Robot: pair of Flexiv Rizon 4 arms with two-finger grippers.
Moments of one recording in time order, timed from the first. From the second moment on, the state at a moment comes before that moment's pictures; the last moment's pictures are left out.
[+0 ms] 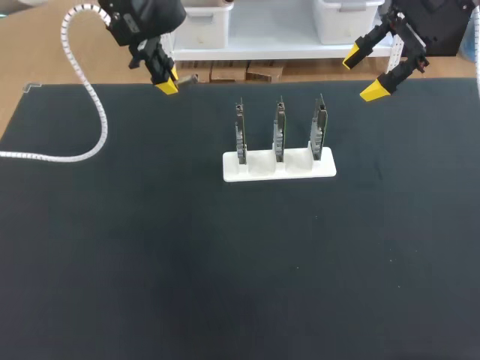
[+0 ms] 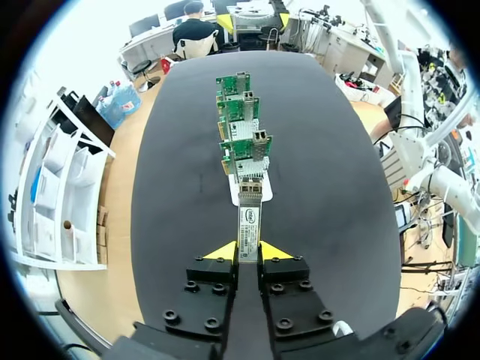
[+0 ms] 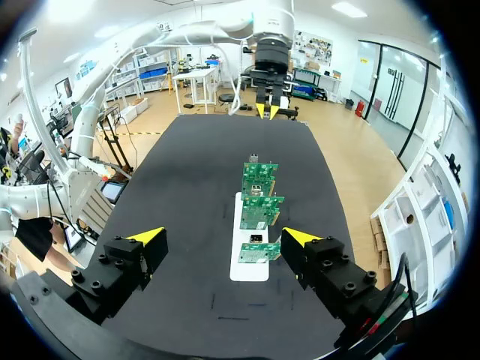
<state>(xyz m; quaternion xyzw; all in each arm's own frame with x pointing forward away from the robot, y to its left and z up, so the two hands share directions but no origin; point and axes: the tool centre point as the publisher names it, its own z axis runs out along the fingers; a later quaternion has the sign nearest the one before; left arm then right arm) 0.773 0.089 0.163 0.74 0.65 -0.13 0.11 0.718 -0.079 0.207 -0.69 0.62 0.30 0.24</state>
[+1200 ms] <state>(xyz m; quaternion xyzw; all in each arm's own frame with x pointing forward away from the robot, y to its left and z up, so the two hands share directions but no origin) 0.766 0.089 0.163 0.72 0.66 -0.06 0.20 0.718 -0.079 0.207 -0.69 0.62 0.30 0.24</state>
